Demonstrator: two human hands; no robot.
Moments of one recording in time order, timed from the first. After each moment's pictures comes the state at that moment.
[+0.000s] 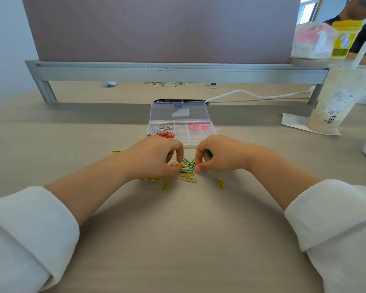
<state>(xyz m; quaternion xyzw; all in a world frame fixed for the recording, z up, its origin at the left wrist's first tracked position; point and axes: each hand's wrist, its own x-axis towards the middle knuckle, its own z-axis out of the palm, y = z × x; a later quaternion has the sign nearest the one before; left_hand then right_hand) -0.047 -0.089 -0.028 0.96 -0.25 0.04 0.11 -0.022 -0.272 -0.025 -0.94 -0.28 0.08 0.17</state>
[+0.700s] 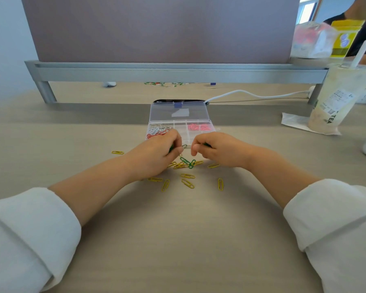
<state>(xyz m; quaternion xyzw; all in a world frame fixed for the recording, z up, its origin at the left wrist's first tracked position) -0.043 -0.091 -0.036 0.95 -0.23 0.06 0.21 -0.017 -0.274 -0.030 -0.92 -0.27 0.08 0.28</state>
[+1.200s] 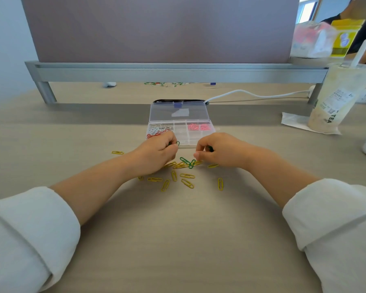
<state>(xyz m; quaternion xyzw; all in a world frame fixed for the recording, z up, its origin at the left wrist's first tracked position) -0.038 -0.092 -0.042 0.91 -0.15 0.01 0.38 -0.013 -0.276 -0.033 -0.94 -0.26 0.05 0.20</state>
